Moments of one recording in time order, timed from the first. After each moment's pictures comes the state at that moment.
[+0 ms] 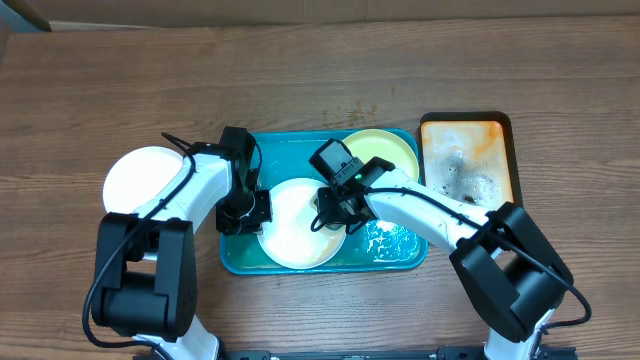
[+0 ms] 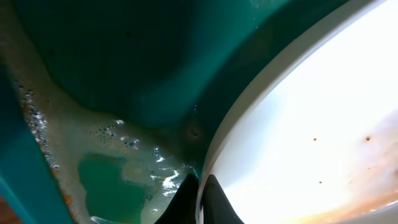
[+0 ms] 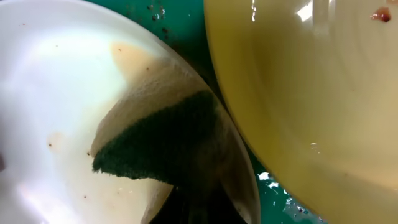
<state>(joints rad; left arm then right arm) -0.15 1.80 1.07 -0.97 0.16 -0.29 0.73 1.93 1.26 -0.65 -0.11 0.65</state>
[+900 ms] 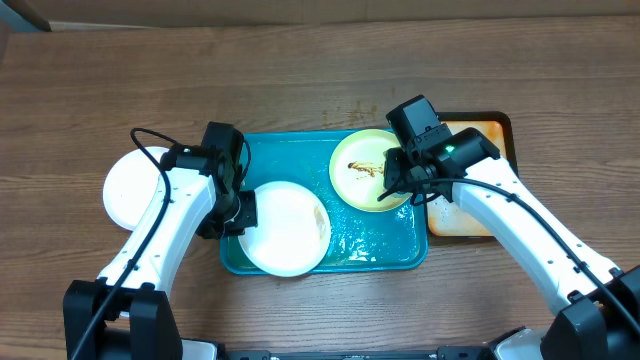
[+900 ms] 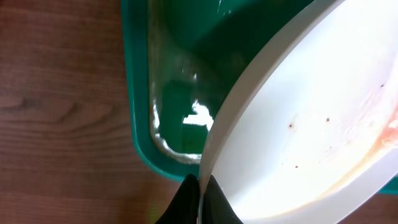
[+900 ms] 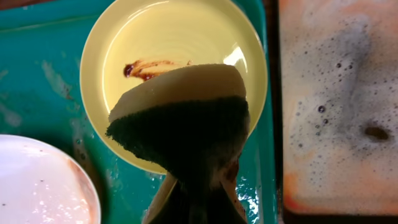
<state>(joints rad) -0.15 1.57 1.10 -1.17 0.03 -0.29 0.49 1.60 1.29 -0.93 0.05 0.57</state>
